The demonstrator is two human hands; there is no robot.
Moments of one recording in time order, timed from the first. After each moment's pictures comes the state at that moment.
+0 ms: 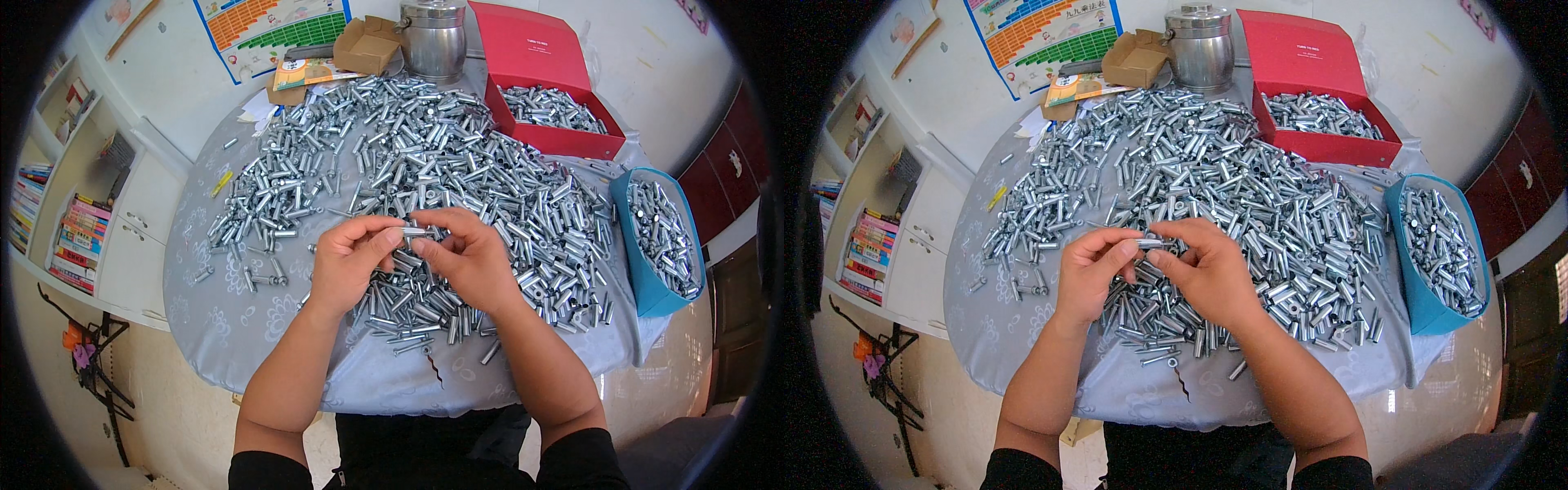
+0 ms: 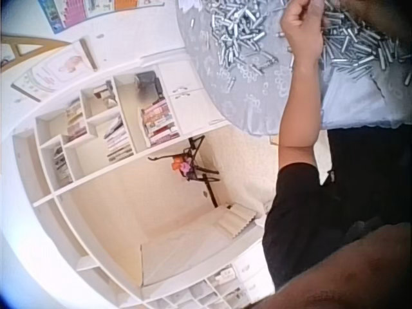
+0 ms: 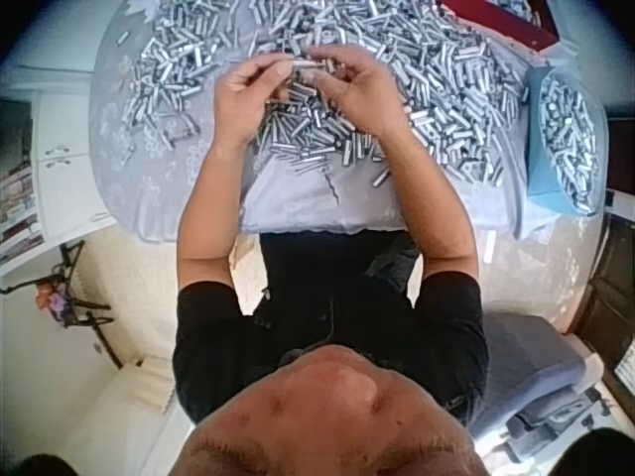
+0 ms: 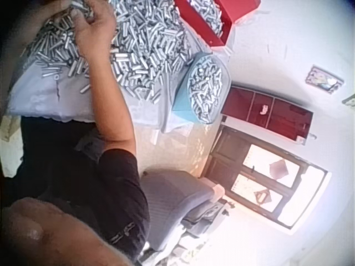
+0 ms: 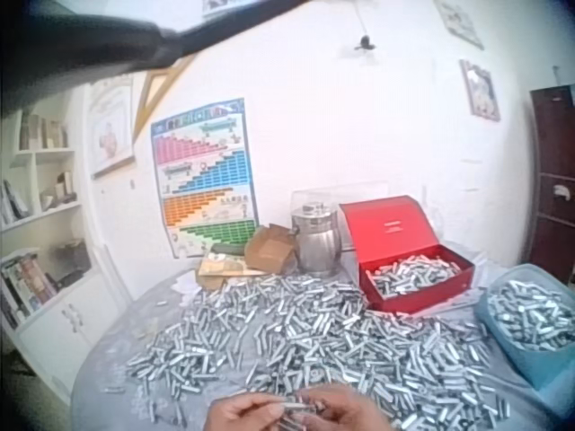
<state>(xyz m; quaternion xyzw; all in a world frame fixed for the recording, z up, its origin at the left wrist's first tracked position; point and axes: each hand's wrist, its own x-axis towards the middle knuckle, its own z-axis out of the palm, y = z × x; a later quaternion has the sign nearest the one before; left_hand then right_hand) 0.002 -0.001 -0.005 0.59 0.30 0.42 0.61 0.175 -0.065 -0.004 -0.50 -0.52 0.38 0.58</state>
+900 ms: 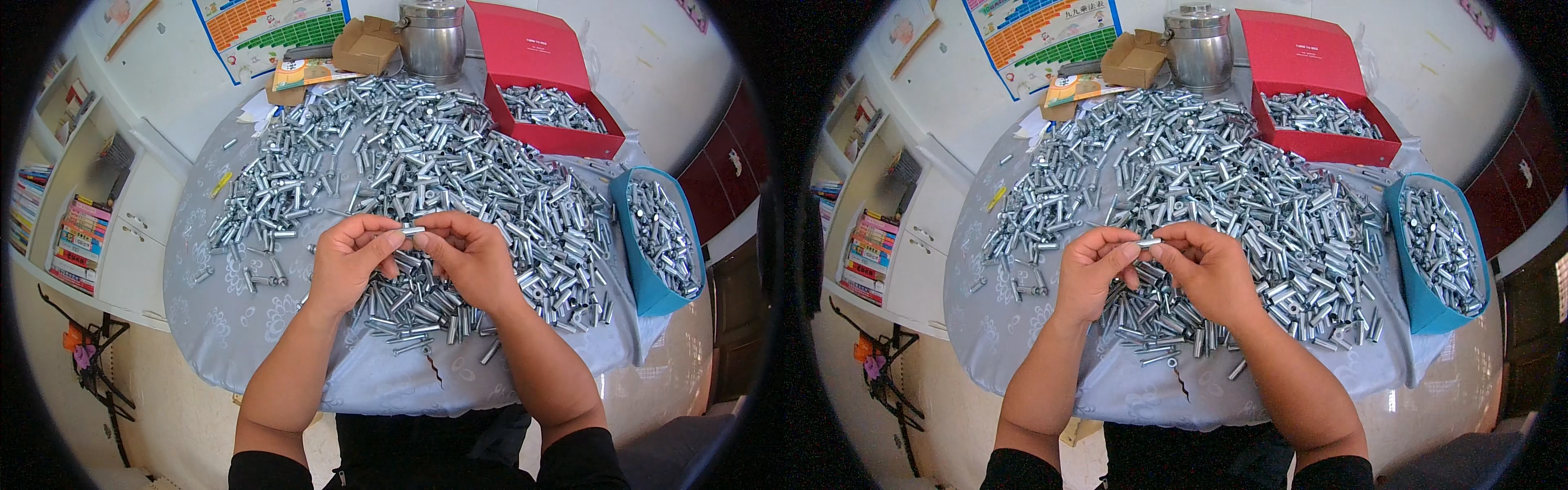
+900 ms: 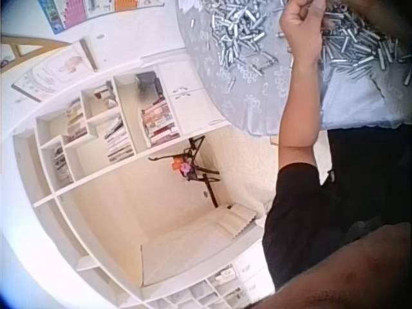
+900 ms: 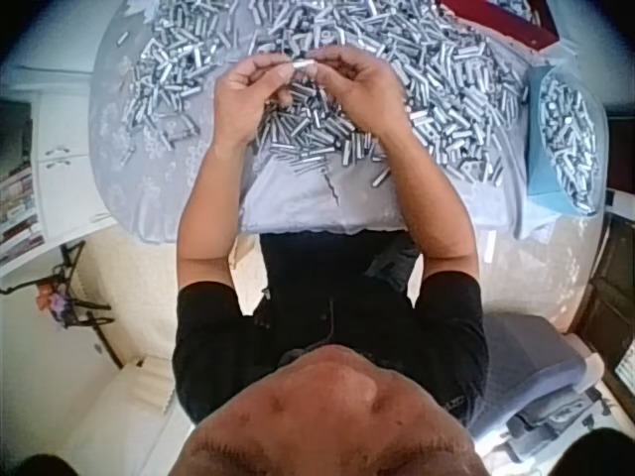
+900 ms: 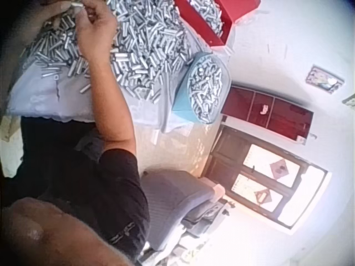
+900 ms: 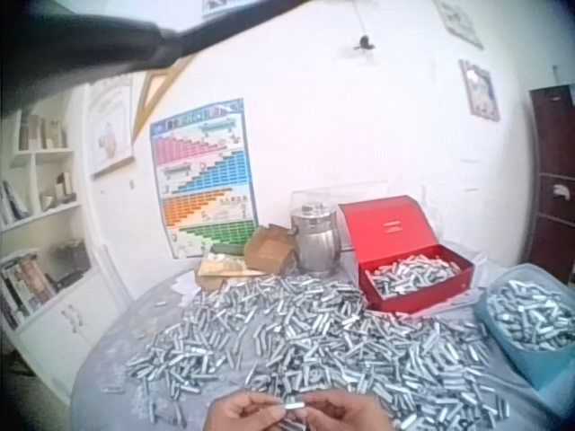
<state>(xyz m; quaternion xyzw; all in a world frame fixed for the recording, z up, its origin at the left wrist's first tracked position) 0.003 0.001 -0.006 0.56 0.28 0.42 0.66 0.174 -0.067 0.005 -0.50 -0.46 0.44 0.58</state>
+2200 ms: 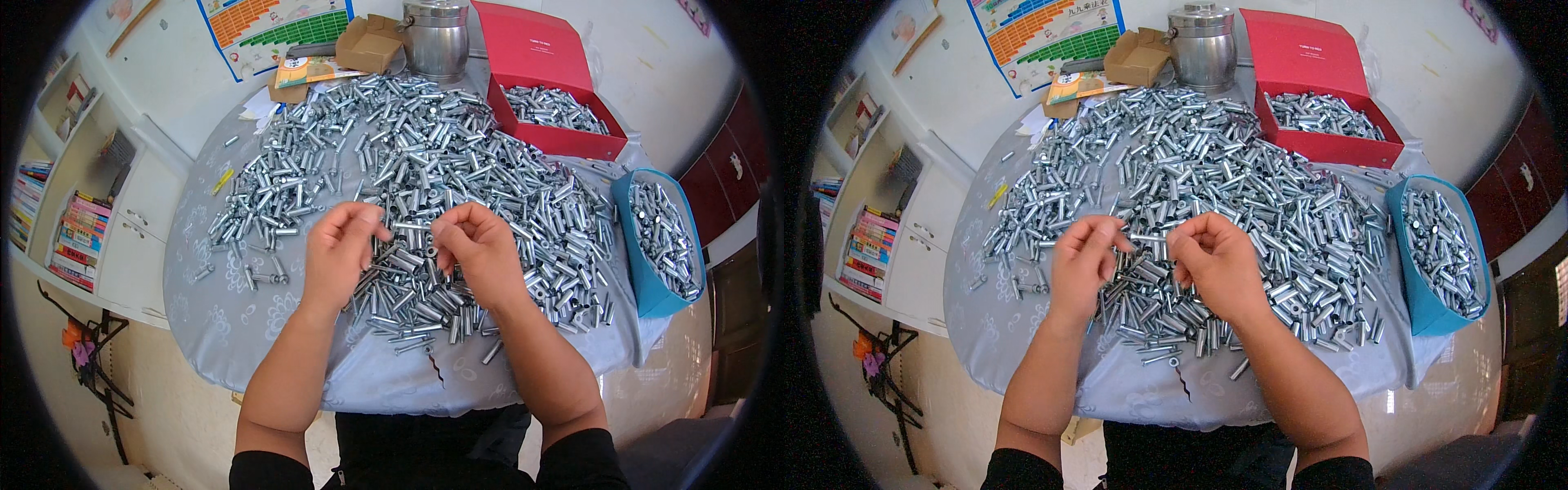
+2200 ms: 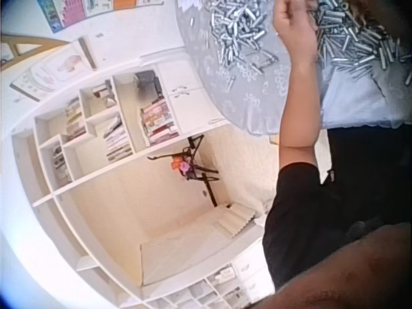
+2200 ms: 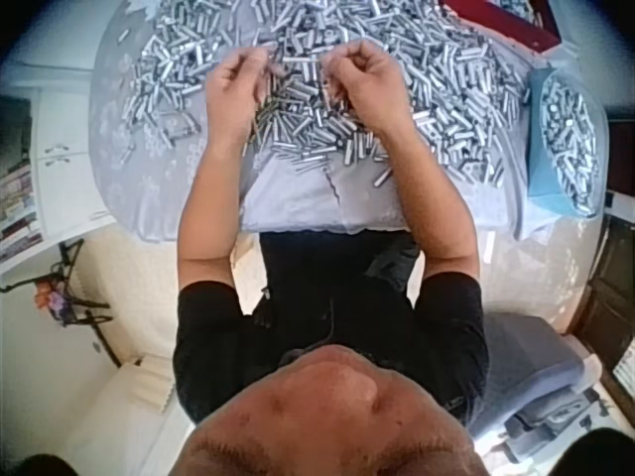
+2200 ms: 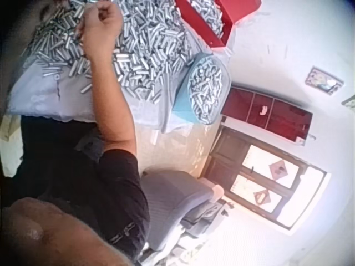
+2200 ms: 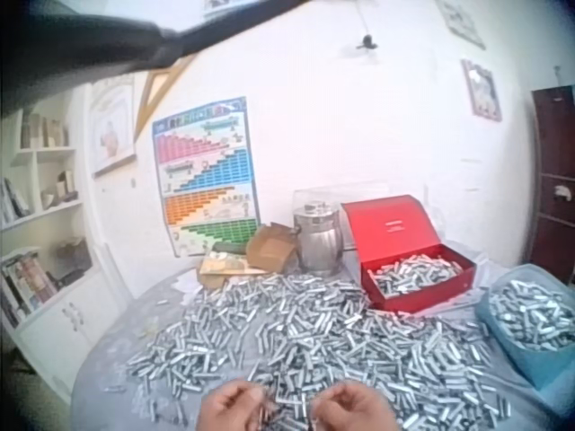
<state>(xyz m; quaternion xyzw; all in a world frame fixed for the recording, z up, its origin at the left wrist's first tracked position) 0.001 0.001 0.008 0.56 0.37 0.44 0.59 0.177 -0.065 0.006 -0.48 -0.36 0.50 0.62</state>
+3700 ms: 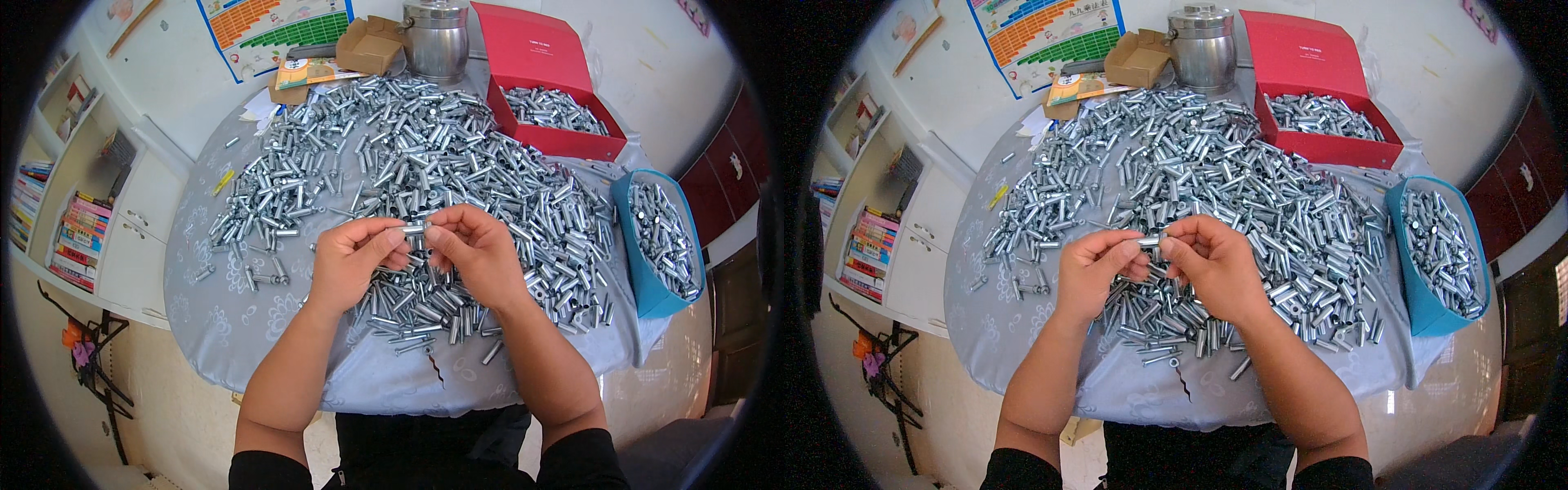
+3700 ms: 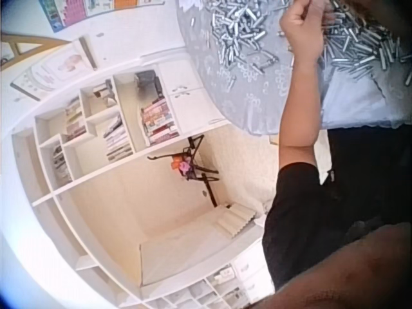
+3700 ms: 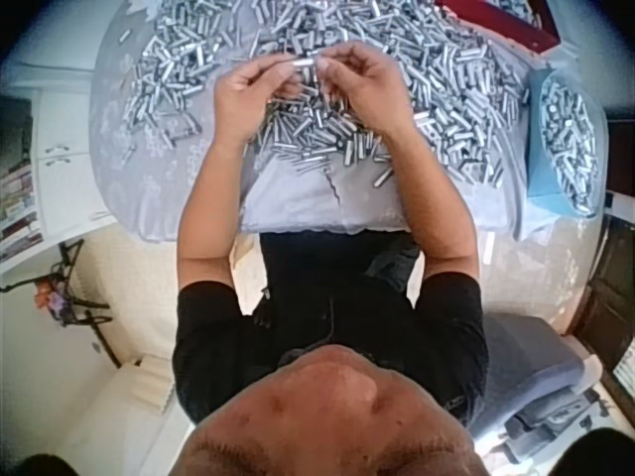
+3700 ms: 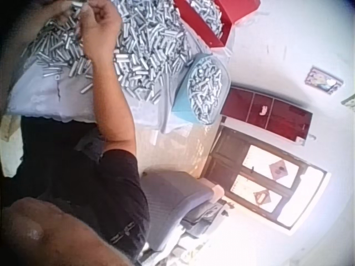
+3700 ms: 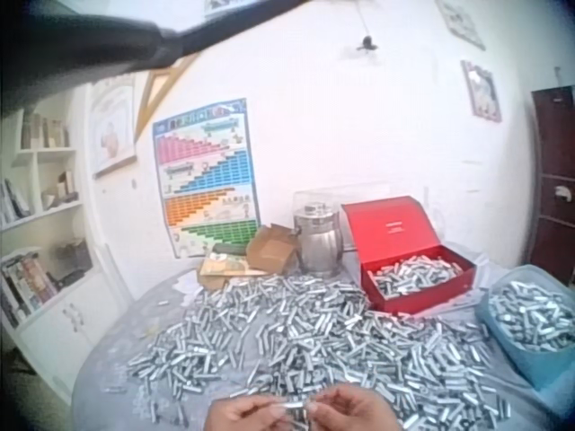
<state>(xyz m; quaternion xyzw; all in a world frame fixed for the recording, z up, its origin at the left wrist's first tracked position) 0.002 -0.002 0.000 0.58 0.31 0.41 0.64 0.180 -0.066 0.002 -0.46 -0.43 0.49 0.60</state>
